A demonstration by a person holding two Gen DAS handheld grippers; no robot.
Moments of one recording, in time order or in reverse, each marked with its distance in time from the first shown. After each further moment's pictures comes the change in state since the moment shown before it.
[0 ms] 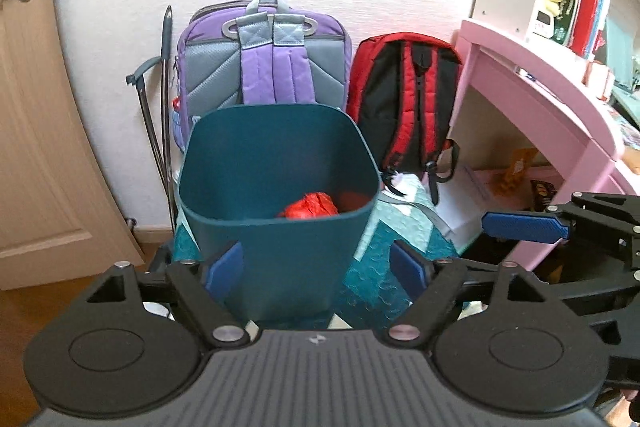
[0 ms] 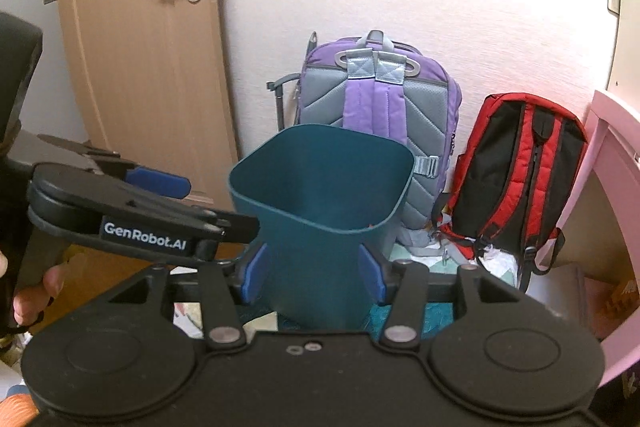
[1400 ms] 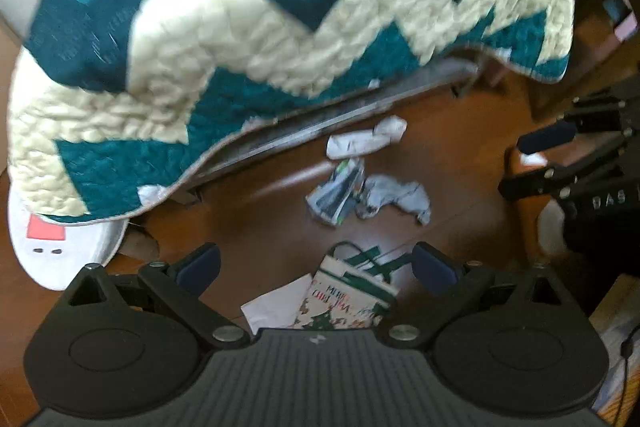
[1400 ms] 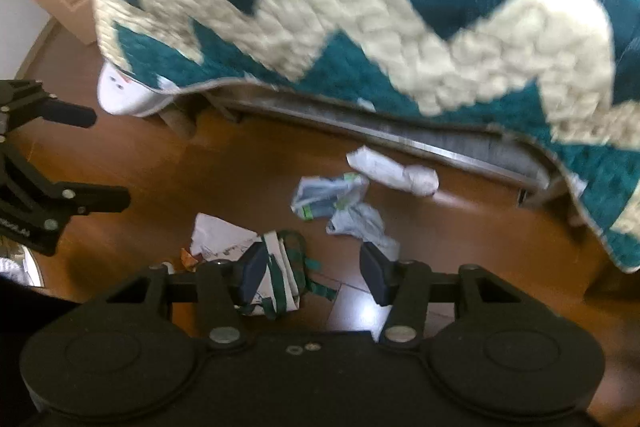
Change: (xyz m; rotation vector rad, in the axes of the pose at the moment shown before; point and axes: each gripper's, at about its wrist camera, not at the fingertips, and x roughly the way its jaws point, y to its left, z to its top) left arm 0.259 0.063 -0.298 0.247 0.584 -0.080; right arm 0.239 -0.029 -0.335 0.242 0.644 0.083
